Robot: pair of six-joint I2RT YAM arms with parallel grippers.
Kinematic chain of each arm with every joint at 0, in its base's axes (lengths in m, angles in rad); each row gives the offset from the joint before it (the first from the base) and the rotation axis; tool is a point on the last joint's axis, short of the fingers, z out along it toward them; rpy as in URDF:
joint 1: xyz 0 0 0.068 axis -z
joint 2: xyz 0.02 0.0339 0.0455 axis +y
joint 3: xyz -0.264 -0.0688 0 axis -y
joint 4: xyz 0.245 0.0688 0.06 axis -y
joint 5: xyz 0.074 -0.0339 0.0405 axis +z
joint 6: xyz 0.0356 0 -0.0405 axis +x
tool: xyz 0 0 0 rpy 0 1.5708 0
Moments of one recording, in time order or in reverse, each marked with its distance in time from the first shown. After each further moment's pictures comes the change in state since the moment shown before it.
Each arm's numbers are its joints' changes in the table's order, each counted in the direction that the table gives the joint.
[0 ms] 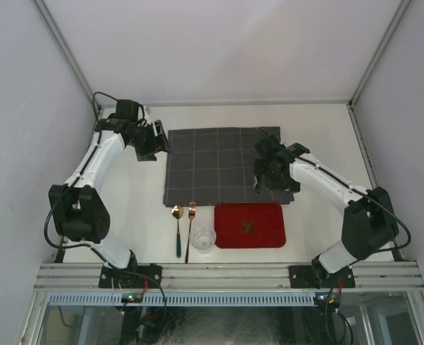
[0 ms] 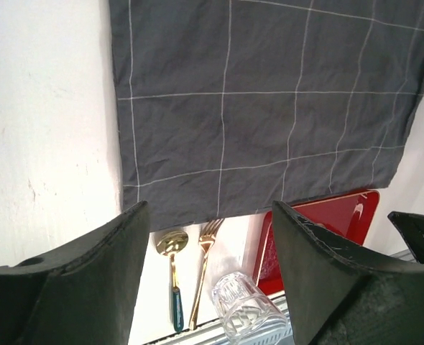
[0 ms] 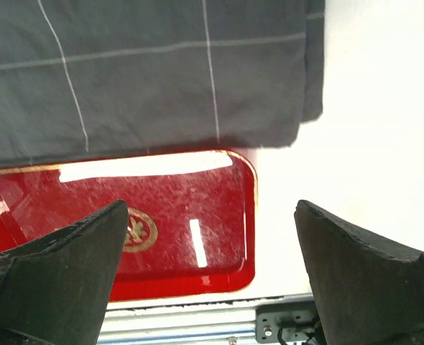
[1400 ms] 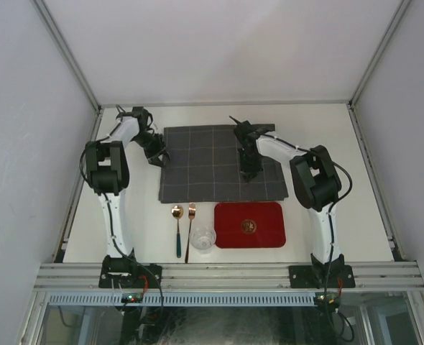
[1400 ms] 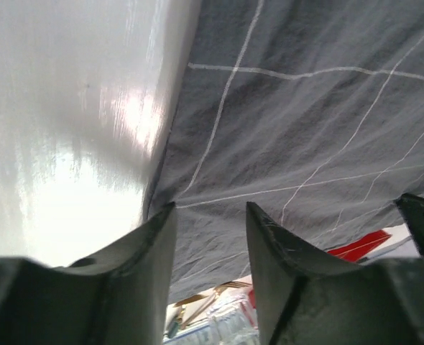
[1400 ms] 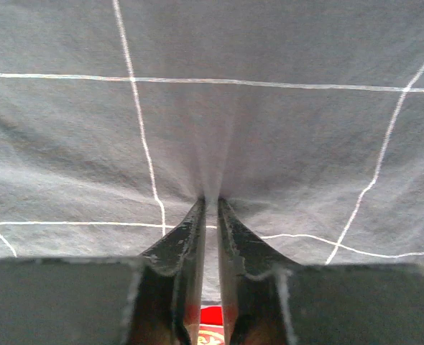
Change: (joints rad) left arm -0.092 0.651 0.396 -0.167 -0.084 0.002; right arm 0.038 0.560 0.391 0.120 0.202 -0.103
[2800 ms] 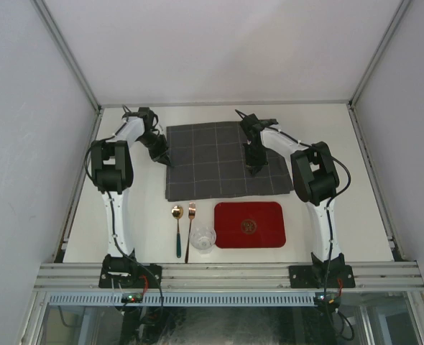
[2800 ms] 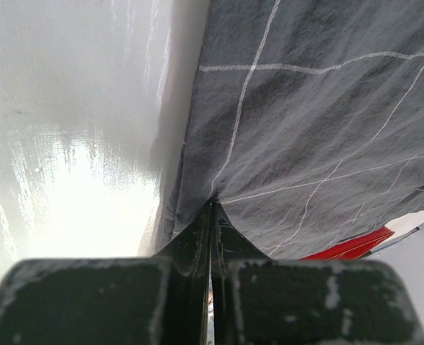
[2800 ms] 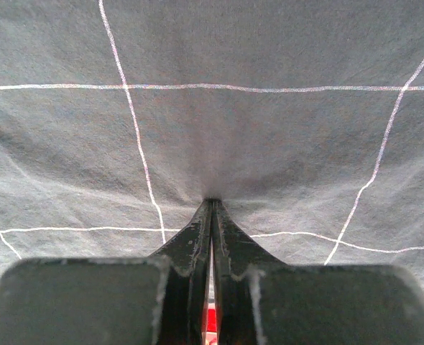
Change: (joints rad) left arm 0.034 0.033 0.027 -0.009 -0.011 -0.002; right arm 0.067 0.081 0.127 -0.074 0.027 -0.069
